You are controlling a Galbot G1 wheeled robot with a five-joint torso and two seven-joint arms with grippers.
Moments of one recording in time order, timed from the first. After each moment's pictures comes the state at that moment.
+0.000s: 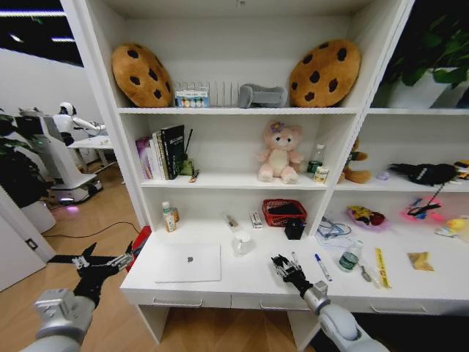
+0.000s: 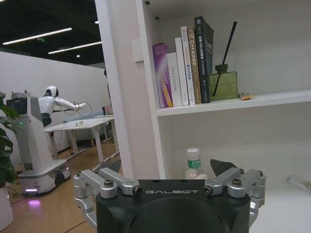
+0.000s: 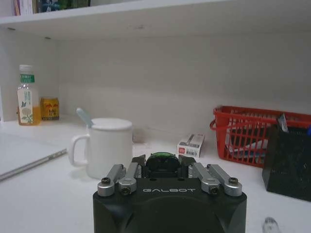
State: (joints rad) left arm 1.85 -1.07 -0.93 -2.49 -0.55 0.33 -0.31; right arm -1.31 0.96 0.33 1.64 0.48 0.16 -0.16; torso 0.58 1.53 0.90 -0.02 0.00
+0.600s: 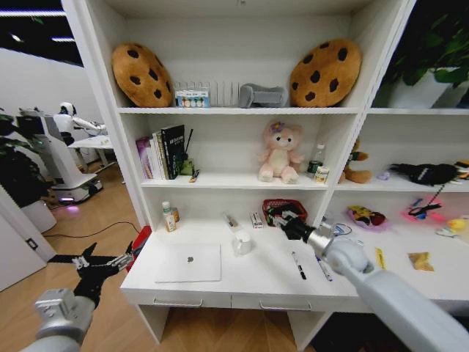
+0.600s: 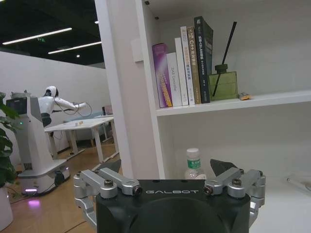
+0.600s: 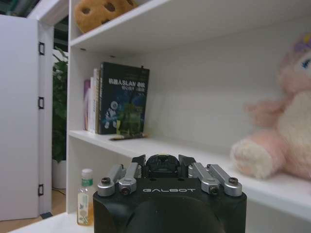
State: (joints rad) left arm 1.85 -1.07 -0.93 -2.49 -0.55 0.33 -0.31; right arm -0.62 0.58 0.09 1.74 1.05 -0.17 -0.38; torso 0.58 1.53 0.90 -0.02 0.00
